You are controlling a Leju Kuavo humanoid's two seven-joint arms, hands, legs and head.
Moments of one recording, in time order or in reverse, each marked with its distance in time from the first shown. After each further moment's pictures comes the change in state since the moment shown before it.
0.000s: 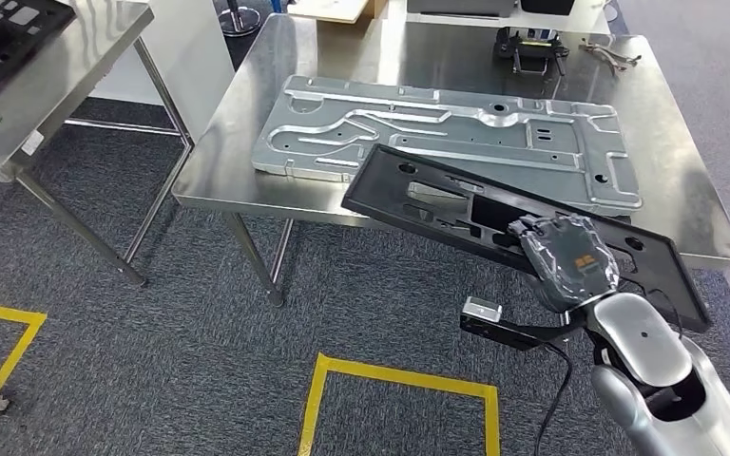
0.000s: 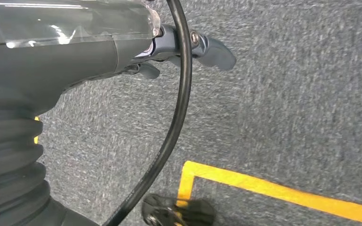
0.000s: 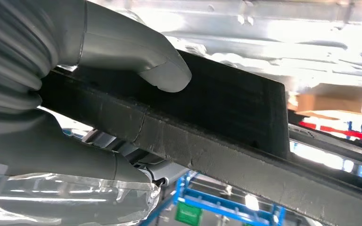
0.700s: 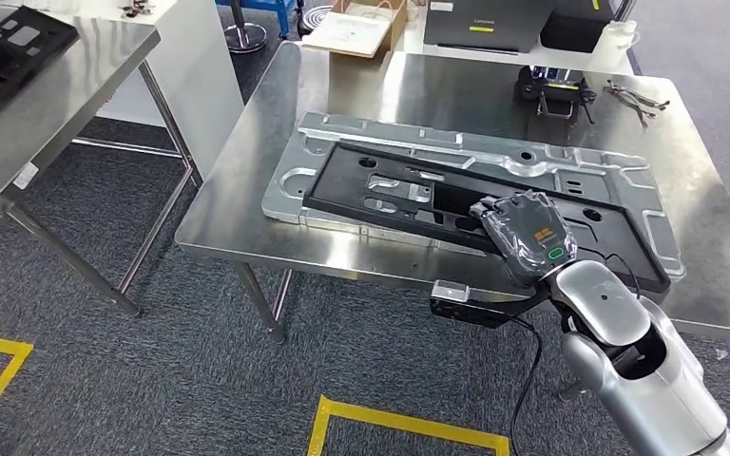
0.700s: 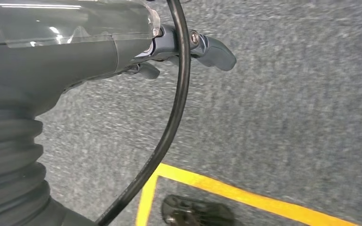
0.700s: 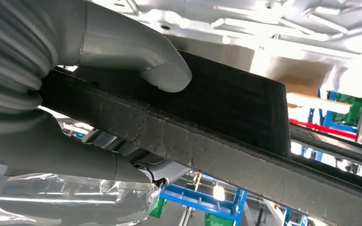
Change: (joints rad) left arm 0.010 0.001 0.020 0.000 0.000 0.002 -0.010; right arm -0.175 0.017 0.141 0.110 -0.030 0.024 0.009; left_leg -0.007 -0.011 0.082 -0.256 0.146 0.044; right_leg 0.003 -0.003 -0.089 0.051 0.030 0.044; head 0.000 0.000
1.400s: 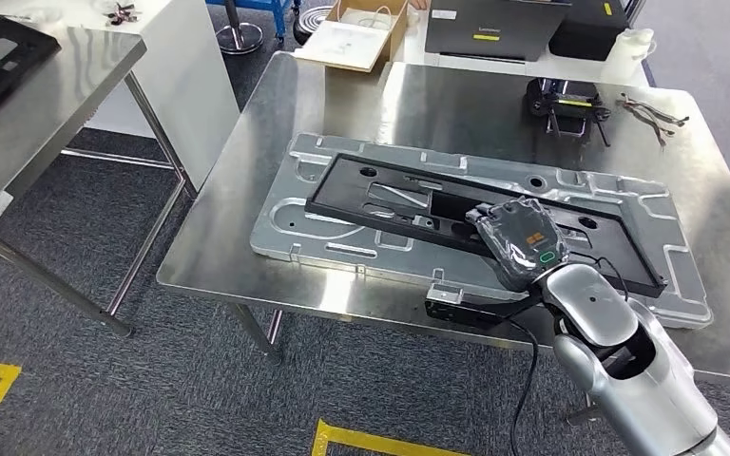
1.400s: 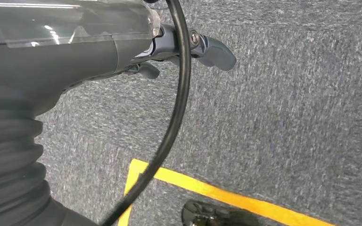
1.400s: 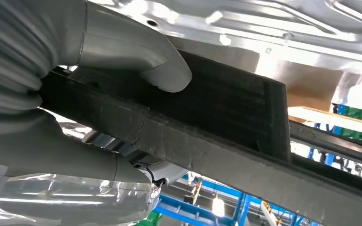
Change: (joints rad) left arm 0.001 0.008 0.001 0.000 0.000 -0.005 0.007; right arm 0.006 0.006 0.027 0.029 0.018 -0.004 0.019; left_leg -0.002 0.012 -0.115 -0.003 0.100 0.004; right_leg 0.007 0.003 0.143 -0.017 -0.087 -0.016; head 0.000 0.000
